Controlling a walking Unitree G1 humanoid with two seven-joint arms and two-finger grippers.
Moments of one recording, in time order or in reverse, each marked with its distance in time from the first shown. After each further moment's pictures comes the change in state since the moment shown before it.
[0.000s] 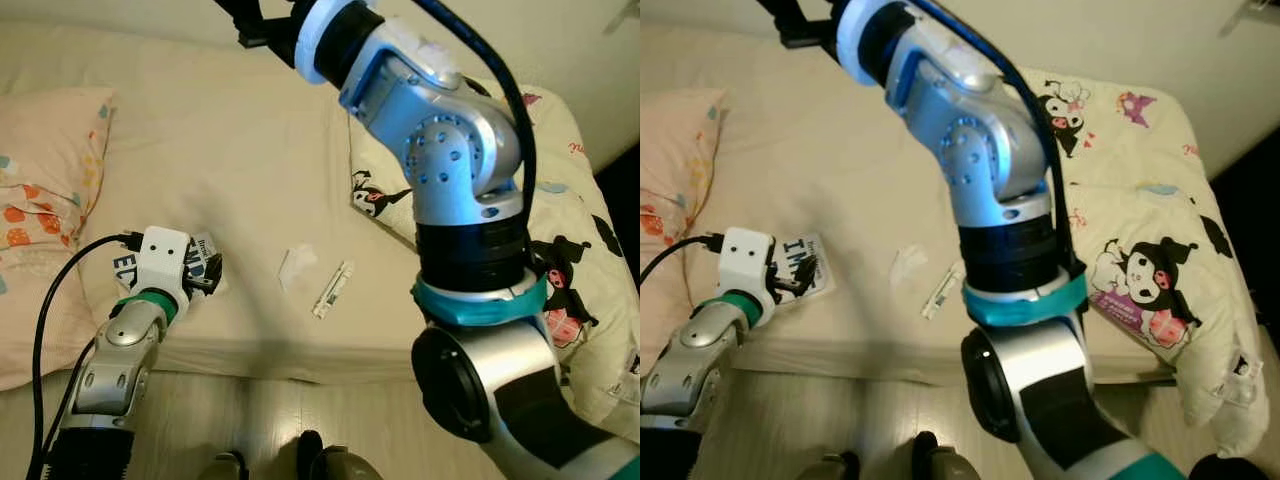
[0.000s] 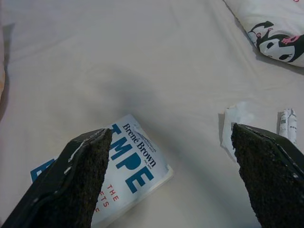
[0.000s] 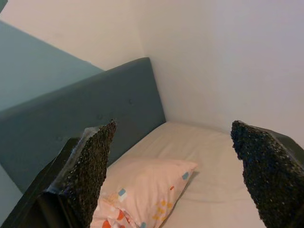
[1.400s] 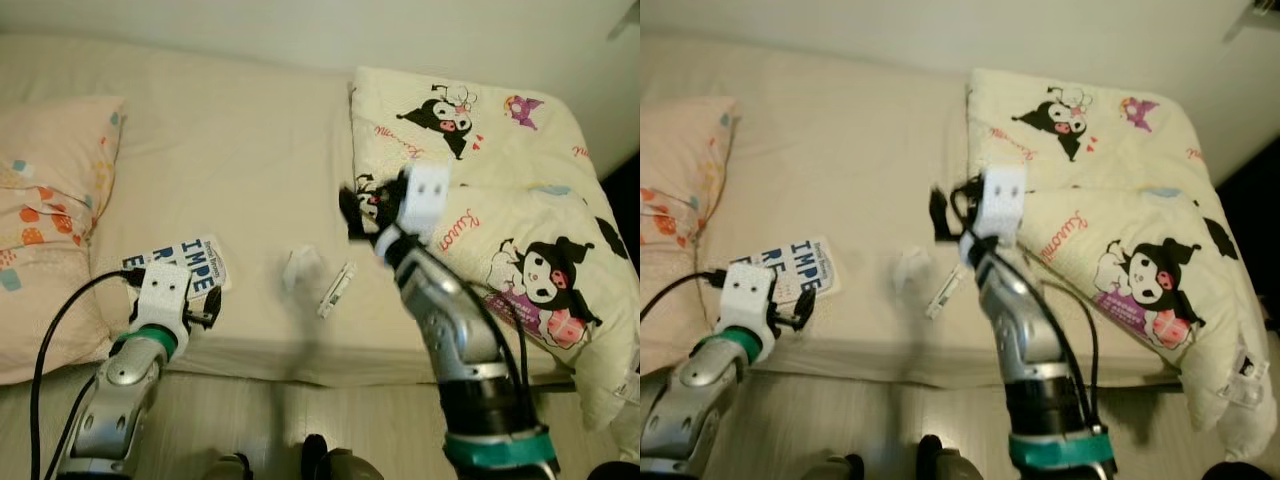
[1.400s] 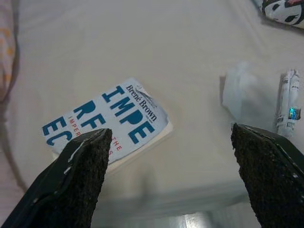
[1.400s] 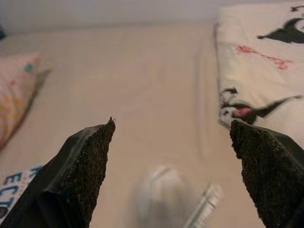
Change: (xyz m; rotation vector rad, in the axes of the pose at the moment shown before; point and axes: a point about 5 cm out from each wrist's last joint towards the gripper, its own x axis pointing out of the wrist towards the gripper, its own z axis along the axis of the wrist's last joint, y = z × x) left arm -0.025 -0.007 -0.038 0.031 0.081 0.023; right arm -0.149 -0.094 -0.177 -0.051 0.339 -0.673
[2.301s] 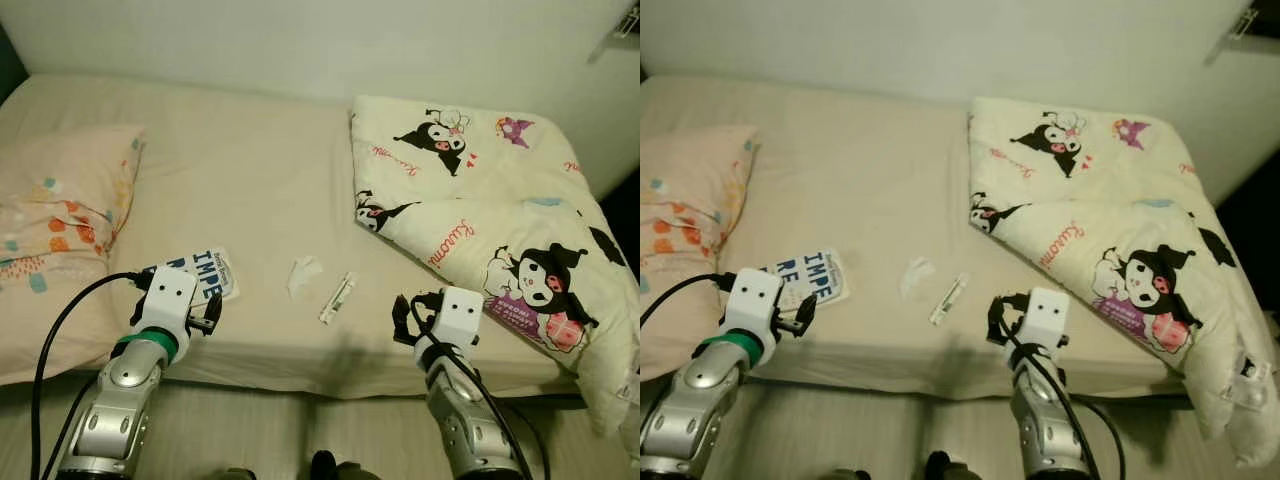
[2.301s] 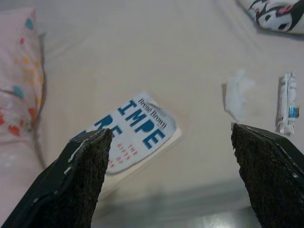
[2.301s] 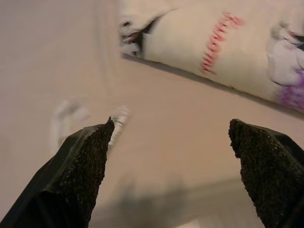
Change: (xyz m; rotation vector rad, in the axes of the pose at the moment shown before) left arm 0.005 -0.008 -0.007 0.071 0.035 -0.065; right arm -0.082 -0.082 -0.116 0.035 0.175 -0.461
